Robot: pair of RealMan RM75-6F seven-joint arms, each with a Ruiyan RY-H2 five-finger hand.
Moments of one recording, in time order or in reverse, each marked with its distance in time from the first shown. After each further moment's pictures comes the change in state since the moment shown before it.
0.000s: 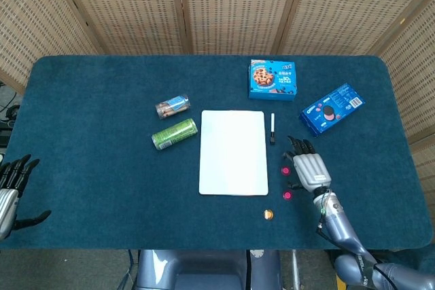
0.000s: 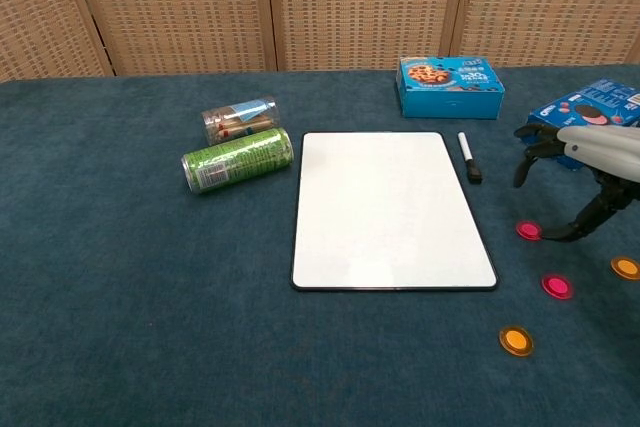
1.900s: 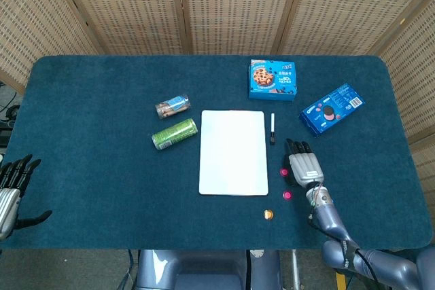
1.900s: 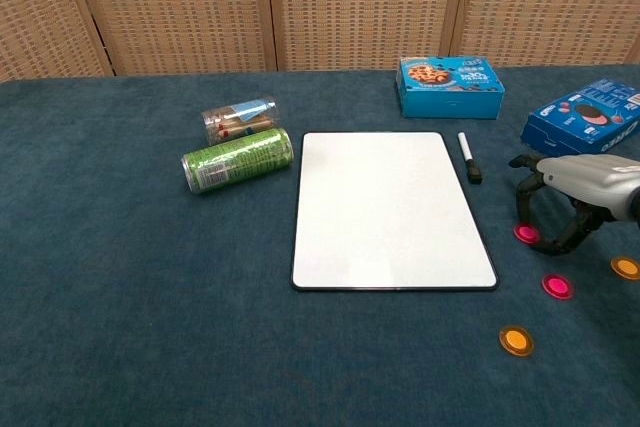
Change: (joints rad) left arm -0.005 -0.005 0.002 -0.003 -0.010 -0.004 0.015; right arm 0.087 -0.105 -0.025 0.166 0.169 -0.068 -0.104
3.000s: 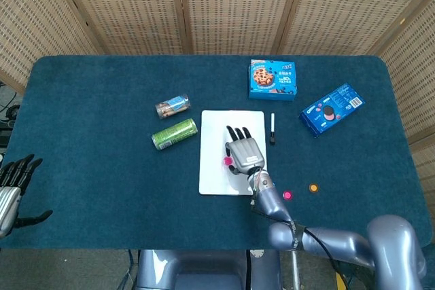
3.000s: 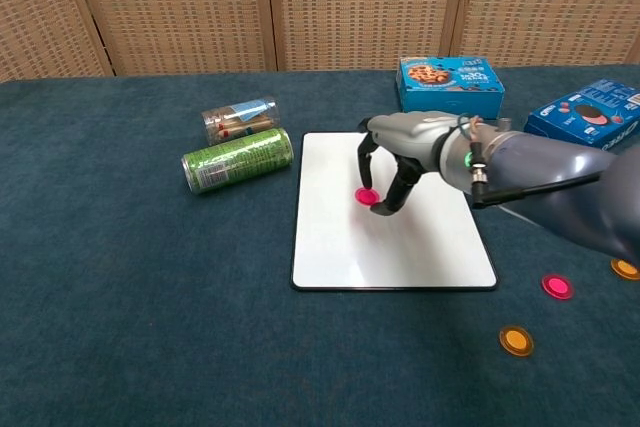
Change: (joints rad) left arm -0.021 0.024 0.001 0.012 -0.010 -0.046 -0.063; right arm 0.343 -0.188 0.161 -0.086 0.339 0.034 -0.334
